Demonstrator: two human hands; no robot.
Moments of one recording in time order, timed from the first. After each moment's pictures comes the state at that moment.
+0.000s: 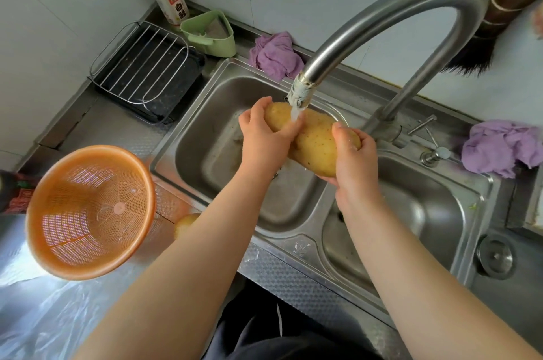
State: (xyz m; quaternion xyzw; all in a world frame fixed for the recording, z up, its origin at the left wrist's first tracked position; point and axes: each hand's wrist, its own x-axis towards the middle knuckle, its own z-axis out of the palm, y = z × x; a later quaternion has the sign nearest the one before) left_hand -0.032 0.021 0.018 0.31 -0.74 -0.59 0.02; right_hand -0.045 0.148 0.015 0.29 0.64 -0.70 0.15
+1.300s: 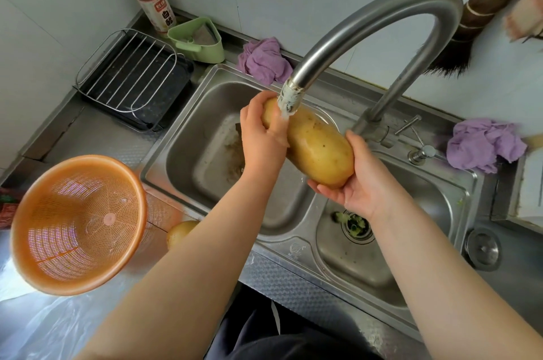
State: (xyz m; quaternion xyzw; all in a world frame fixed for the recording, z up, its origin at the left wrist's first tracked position) left_hand -0.039 0.036 0.018 0.27 -0.72 -0.63 0.12; right_hand -0.049 0.187 0.032 0.35 0.51 -0.67 0.41
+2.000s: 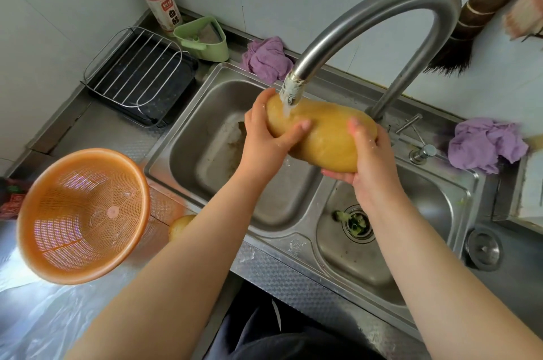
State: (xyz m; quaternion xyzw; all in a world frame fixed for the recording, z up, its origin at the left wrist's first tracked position) left_hand -0.024 0.025 0.007 0.20 -0.72 -0.66 0.05; right_hand -0.043 0.188 0.034 0.22 0.64 -0.72 0.18
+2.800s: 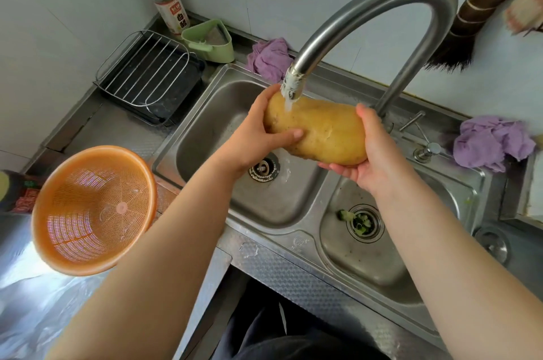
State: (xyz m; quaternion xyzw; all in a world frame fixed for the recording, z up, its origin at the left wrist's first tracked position) left_hand -0.021 -0.011 0.020 0.11 -0.71 -0.69 -0.10; right_hand -0.057 0.188 0.055 0.30 0.60 -0.67 0.31
